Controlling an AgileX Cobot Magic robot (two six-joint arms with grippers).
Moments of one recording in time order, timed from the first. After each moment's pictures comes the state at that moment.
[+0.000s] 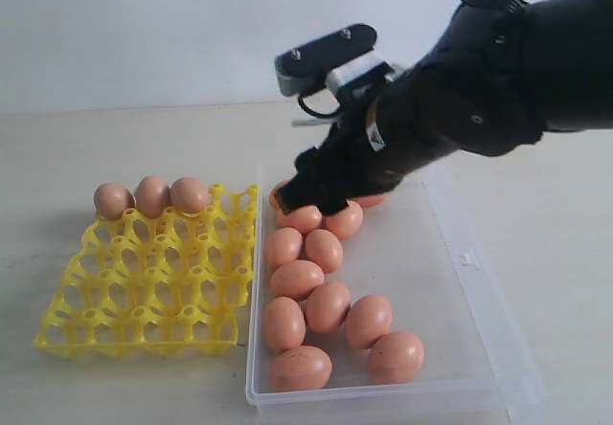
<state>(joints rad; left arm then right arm) 0.04 0.01 0.00 0.10 0.39 0.03 0.72 1.67 -1.10 -0.39 0.45 0.42</state>
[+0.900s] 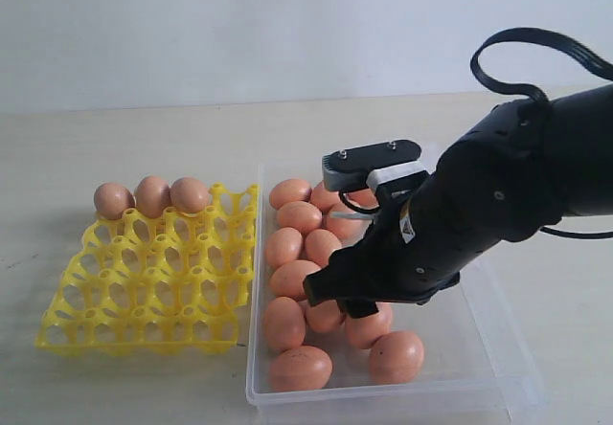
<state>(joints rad) 0.04 0.01 0.00 0.10 0.39 0.03 0.71 1.66 -0.88 -0.08 0.49 0.41</state>
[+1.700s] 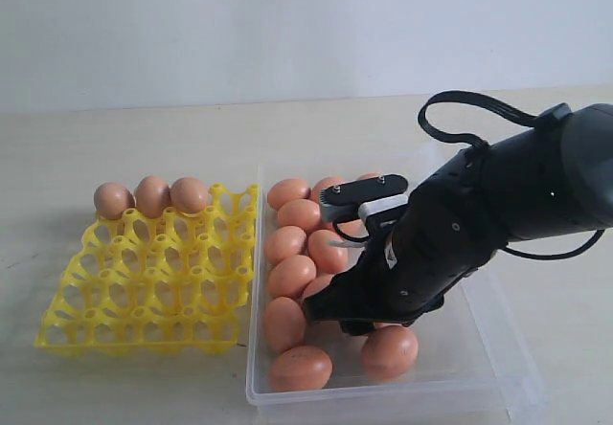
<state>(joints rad) 0.04 0.01 0.00 0.10 0.39 0.03 0.69 1.81 -0.88 -0.07 0.39 0.41</state>
